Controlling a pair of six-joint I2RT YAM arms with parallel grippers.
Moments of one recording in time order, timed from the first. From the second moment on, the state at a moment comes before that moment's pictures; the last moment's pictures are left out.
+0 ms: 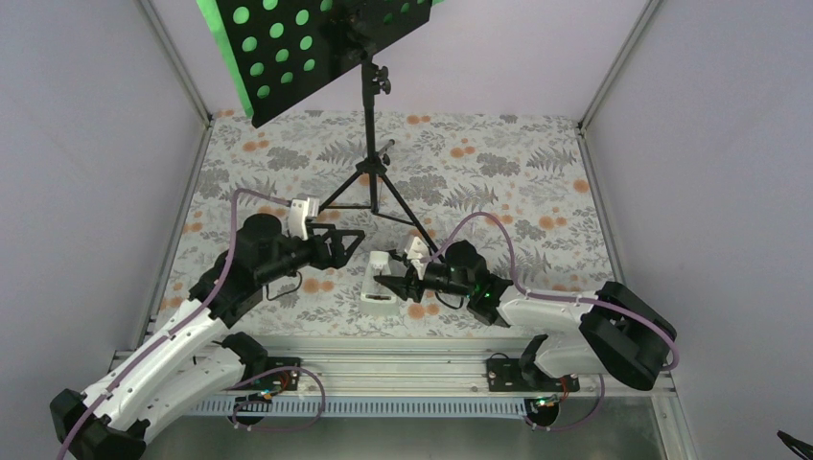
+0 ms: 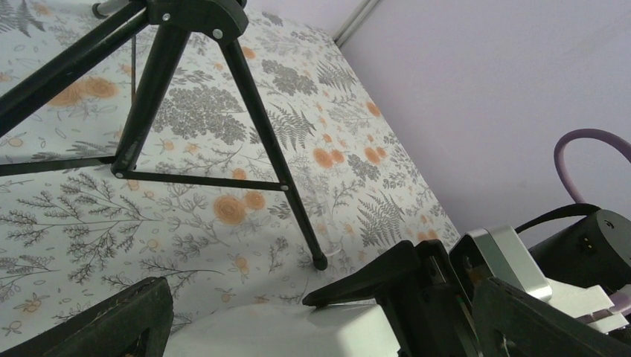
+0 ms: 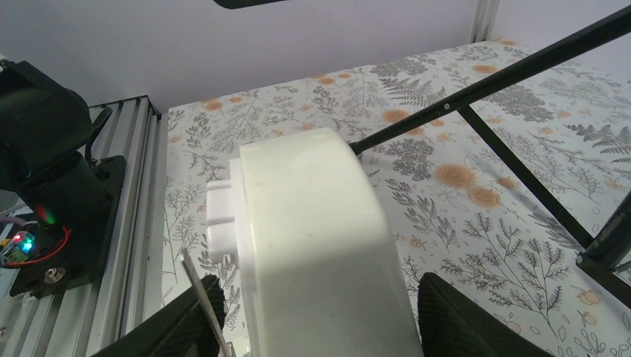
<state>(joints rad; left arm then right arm) -0.60 0.72 0.66 -0.27 0.26 -0.60 0.90 1.30 0.41 0.64 -0.36 -0.02</state>
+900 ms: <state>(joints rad) -0.60 0.85 0.62 -0.16 0.41 -0.59 0.90 1.31 0.40 0.68 -0.36 0.02</state>
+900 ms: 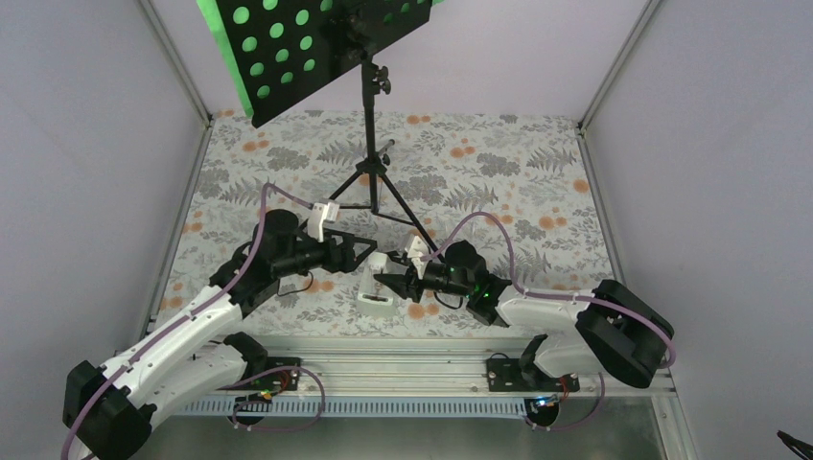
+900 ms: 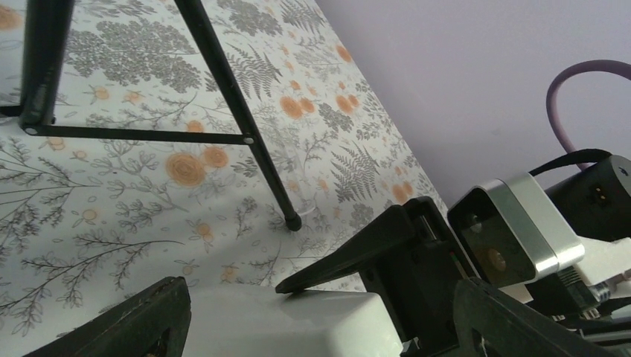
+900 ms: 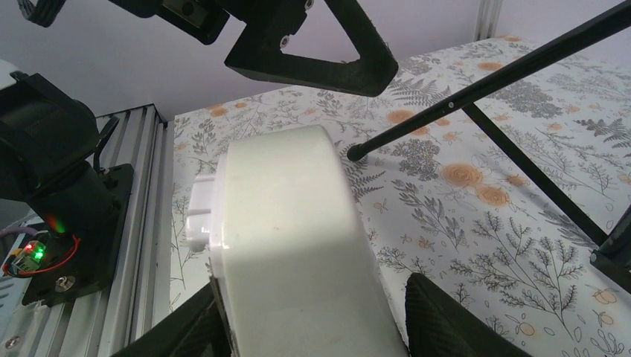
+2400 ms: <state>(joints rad) -0.78 0.78 0.49 -0.12 0.22 -0.40 0.78 0.88 0.44 0.33 -0.04 0.13</state>
